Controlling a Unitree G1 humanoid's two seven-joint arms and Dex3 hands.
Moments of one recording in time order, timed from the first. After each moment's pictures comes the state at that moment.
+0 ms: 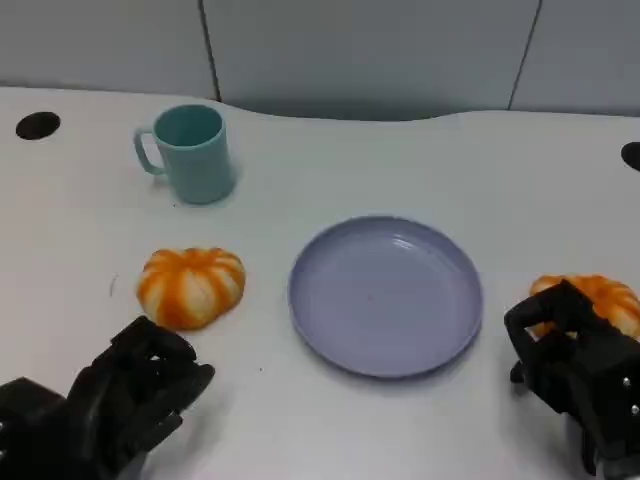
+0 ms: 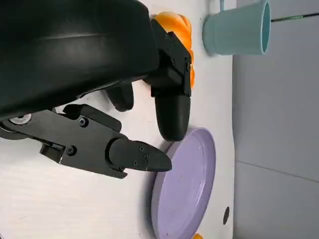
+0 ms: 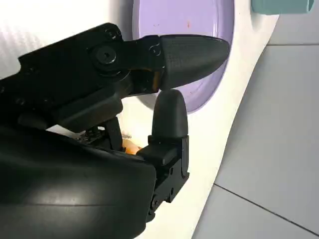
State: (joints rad) left arm -0.04 0.04 0.14 0.49 -0.23 -0.26 -0.40; right arm -0.07 -0.02 -0.02 0.39 -0.12 -0.21 -0.07
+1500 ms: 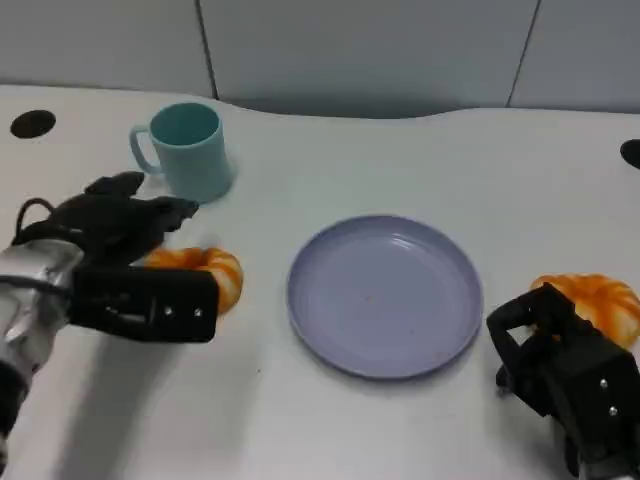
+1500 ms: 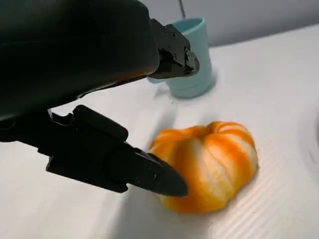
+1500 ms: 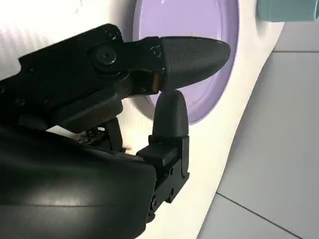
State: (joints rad) left arm -0.74 0.41 -0.40 0.89 0.87 -0.22 -0.17; right arm -0.07 0.00 0.02 0.38 -0.15 -0.19 -0.10
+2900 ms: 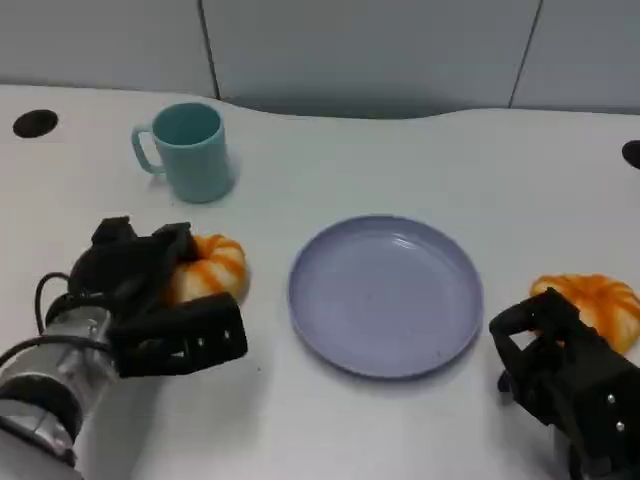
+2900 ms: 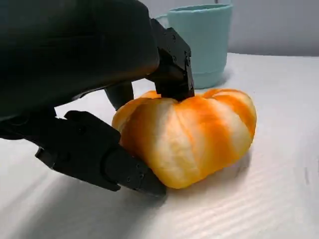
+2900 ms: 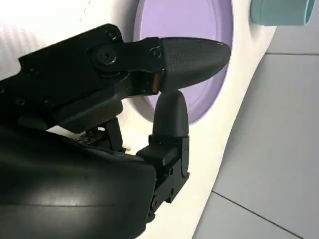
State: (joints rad) left arm -0.78 0.25 -0.46 1.34 0.66 -0.34 0.35; right arm -0.02 0.00 0.02 0.32 -0.15 -0.20 -0.10
